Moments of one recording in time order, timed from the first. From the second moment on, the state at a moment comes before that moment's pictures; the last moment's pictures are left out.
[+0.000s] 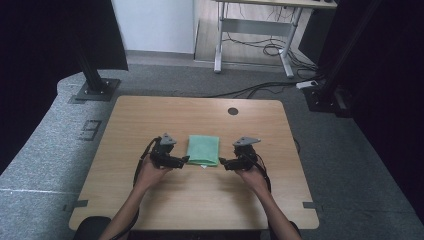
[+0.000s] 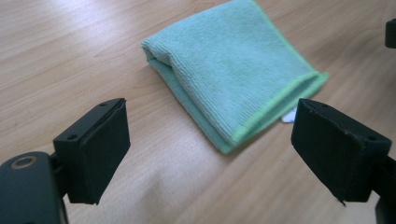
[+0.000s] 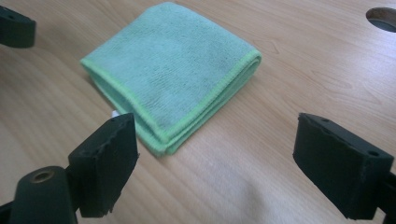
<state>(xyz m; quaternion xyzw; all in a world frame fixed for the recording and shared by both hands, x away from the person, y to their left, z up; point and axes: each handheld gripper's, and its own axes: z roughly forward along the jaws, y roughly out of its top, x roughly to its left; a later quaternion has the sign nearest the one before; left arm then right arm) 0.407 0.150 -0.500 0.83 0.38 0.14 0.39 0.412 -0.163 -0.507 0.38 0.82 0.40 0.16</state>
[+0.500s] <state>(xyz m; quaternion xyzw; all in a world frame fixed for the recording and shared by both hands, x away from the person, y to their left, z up) 0.368 0.172 -0.482 0.84 0.36 0.16 0.38 0.377 -0.188 -0.489 0.37 0.82 0.40 0.16</state>
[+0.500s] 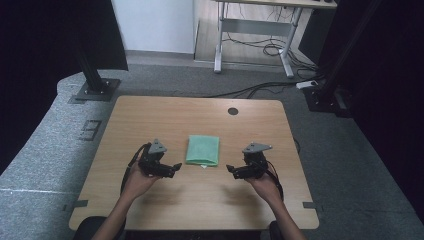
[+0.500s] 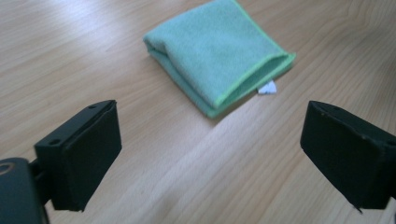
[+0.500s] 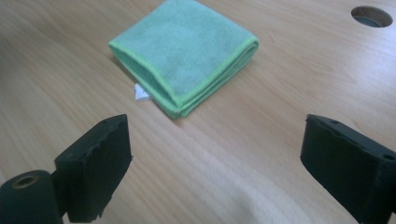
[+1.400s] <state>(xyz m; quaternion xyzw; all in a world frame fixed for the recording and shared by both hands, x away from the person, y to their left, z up) 0.348 0.187 -0.549 0.86 0.38 0.14 0.32 0.350 -0.212 -0.552 0.40 0.83 0.37 0.15</state>
